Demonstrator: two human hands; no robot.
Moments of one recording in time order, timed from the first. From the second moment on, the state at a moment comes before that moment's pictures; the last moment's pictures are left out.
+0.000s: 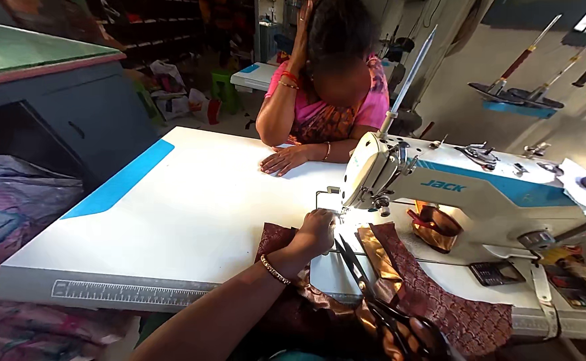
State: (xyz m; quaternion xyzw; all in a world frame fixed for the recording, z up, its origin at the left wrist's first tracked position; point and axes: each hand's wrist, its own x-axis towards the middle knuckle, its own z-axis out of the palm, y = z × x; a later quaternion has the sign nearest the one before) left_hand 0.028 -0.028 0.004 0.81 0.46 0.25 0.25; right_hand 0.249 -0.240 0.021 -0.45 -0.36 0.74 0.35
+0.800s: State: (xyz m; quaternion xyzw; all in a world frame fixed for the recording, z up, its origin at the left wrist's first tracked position) left_hand 0.063 -0.005 0.012 0.73 0.56 0.23 0.31; right_hand 0.239 -0.122 0.056 -0.80 -0.41 0.37 0.23
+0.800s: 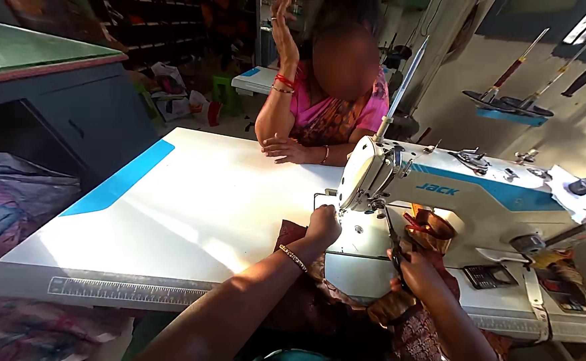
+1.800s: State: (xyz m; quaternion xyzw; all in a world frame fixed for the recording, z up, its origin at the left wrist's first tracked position) left_hand 0.054 -0.008 0.013 0.71 0.58 0.25 0.32; right_hand 0.174 -0.030 0.023 -0.75 -0.58 0.21 0.25
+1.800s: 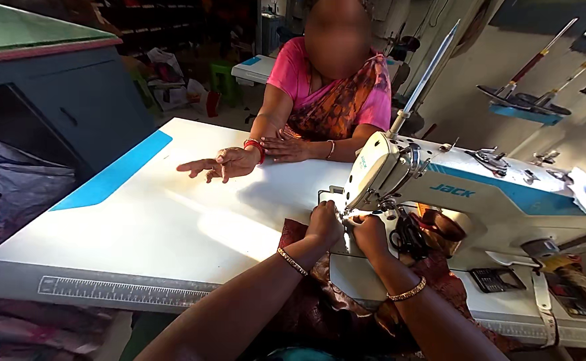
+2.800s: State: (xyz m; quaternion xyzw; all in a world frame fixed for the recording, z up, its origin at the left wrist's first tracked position) left_hand 0.055 -0.006 0.005 0.74 0.54 0.26 0.31; right_hand 0.214 -0.040 0.044 -0.66 -0.62 0.38 0.17
